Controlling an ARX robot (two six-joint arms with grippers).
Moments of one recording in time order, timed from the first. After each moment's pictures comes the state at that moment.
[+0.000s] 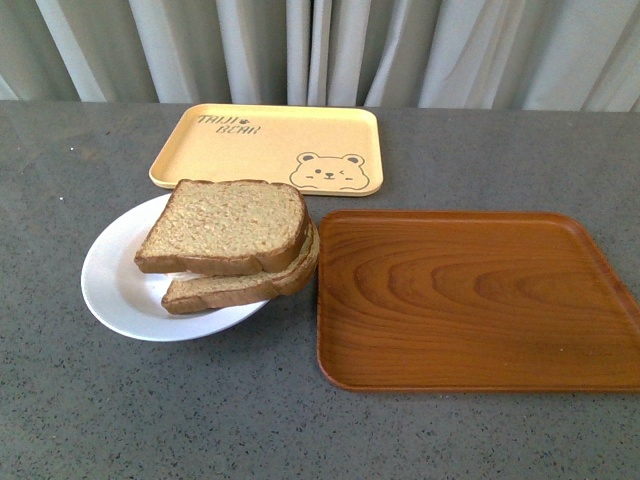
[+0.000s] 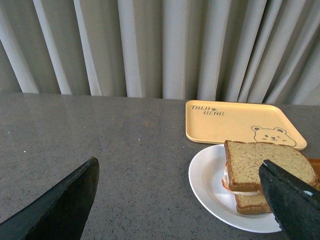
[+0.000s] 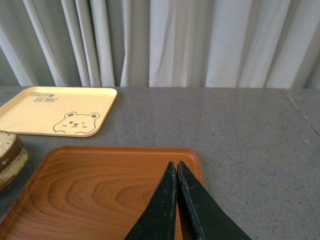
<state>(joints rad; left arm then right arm) 0.00 0.02 0.01 0.00 0.00 -0.01 0.01 0.73 0.02 0.70 0.01 0.01</state>
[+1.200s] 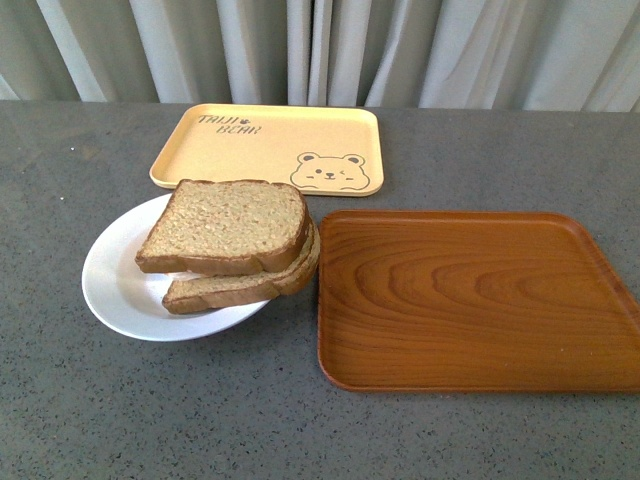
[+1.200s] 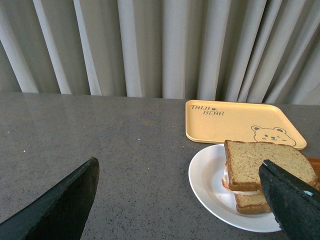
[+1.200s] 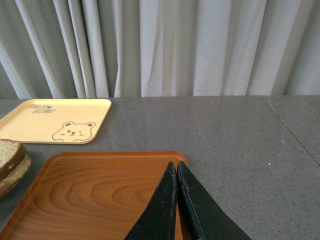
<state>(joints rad) 0.00 0.02 0.01 0.00 0.00 -0.01 0.00 0.17 0.02 0.17 0.00 0.01</state>
